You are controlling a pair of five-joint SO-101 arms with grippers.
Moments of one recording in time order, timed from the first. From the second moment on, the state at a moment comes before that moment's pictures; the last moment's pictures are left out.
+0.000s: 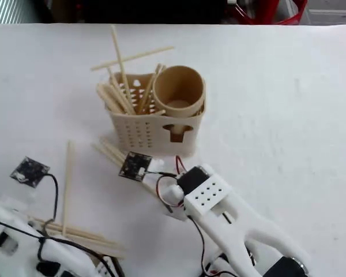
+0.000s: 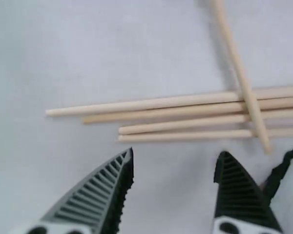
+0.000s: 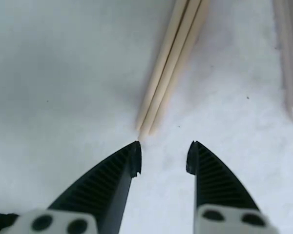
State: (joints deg) left arm -65.7 -46.7 69.8 66.7 -82.6; right arm -44.3 -29.3 53.8 65.5 33.1
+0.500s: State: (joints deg) left arm -60.1 -72.8 91.5 56.4 -82.7; right arm -44.3 -29.3 53.8 65.5 33.1
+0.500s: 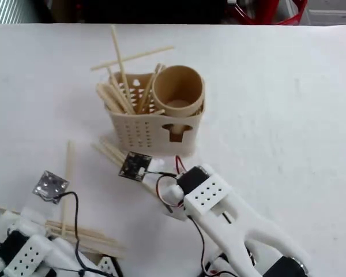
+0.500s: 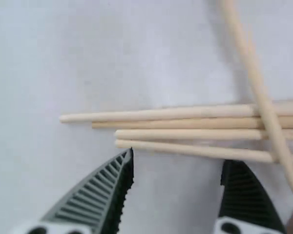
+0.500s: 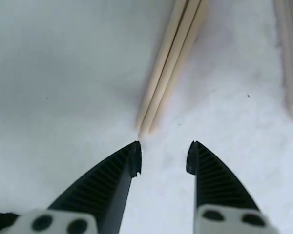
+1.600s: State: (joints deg) left arm -44.7 -75.3 81.5 50.8 -82.4; right arm -44.3 -29.3 53.8 65.5 33.1
